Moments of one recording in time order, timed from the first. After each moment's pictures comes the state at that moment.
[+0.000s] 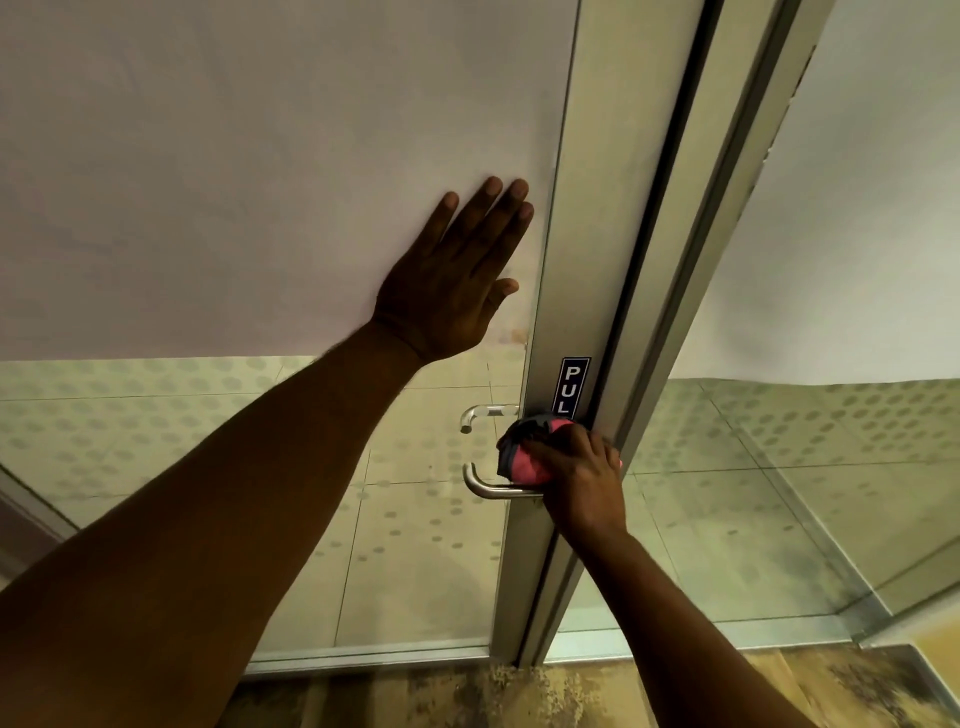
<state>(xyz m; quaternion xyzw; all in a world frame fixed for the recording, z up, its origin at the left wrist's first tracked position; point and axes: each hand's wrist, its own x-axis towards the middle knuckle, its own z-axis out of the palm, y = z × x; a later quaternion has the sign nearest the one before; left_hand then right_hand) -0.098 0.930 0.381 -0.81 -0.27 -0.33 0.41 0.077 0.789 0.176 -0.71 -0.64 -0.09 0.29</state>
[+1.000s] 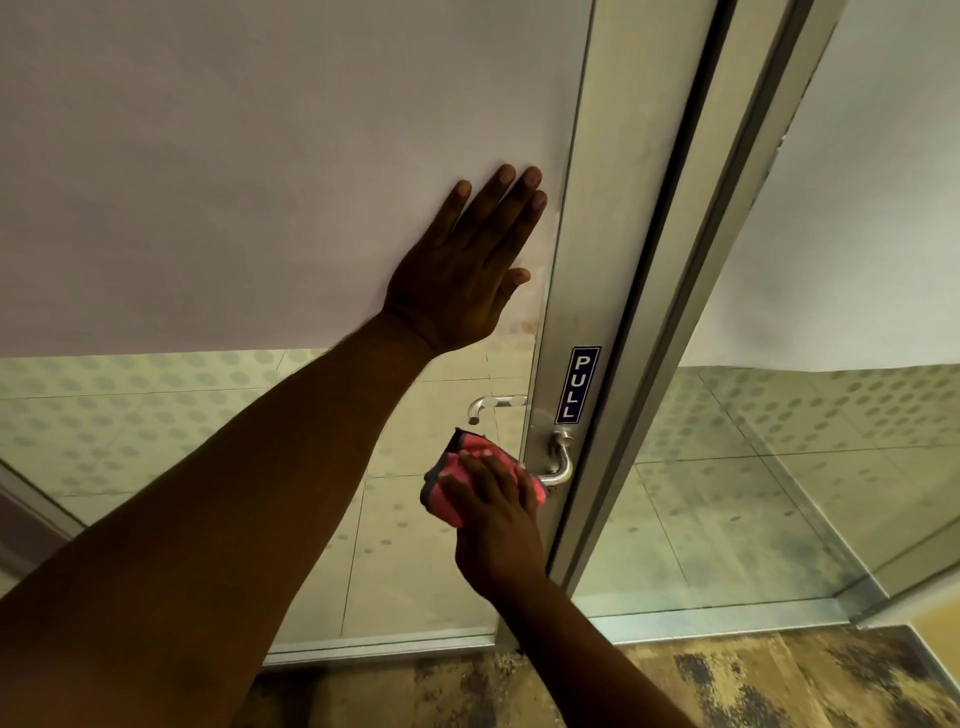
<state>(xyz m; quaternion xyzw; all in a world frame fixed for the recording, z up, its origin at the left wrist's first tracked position) -0.099 0.931 0.381 -0.82 -0.26 -0.32 0.40 -0.032 0.773 0.141 -0.66 -0.70 -0.01 0.28</state>
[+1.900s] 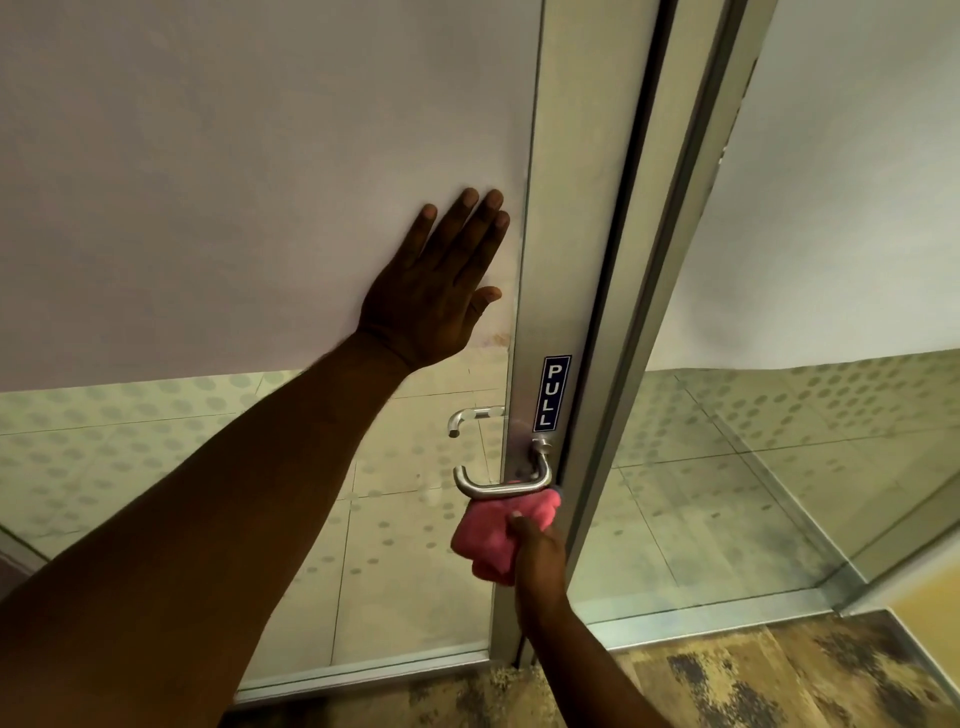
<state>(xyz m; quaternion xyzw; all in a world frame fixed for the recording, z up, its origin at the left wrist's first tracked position) -0.101 0.938 0.376 -0.81 -0.27 -0.31 0.41 -0.010 0.746 0.151 -0.59 -0.12 0.46 0.65</state>
